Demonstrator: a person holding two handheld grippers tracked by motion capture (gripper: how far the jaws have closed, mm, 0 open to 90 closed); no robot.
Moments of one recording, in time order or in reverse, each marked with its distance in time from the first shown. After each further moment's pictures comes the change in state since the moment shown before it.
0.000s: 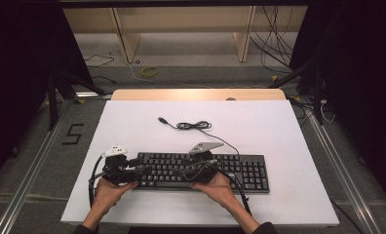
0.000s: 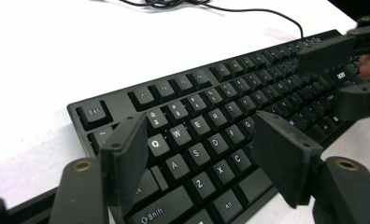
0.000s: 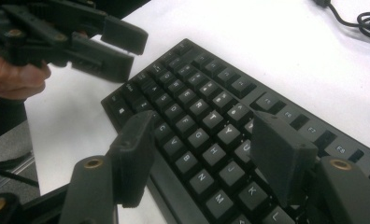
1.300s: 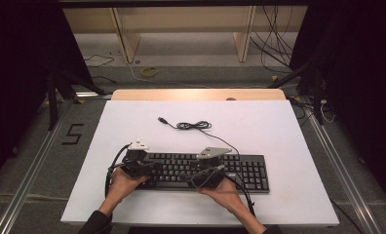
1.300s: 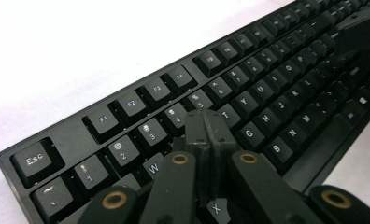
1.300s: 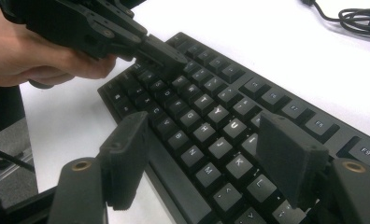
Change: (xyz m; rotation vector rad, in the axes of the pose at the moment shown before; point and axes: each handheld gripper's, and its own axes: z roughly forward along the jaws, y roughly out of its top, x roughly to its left) left arm -0.015 0.018 0.047 0.155 -0.003 0.129; right arm -0.003 -0.017 -0.014 -0.027 -0.017 -0.019
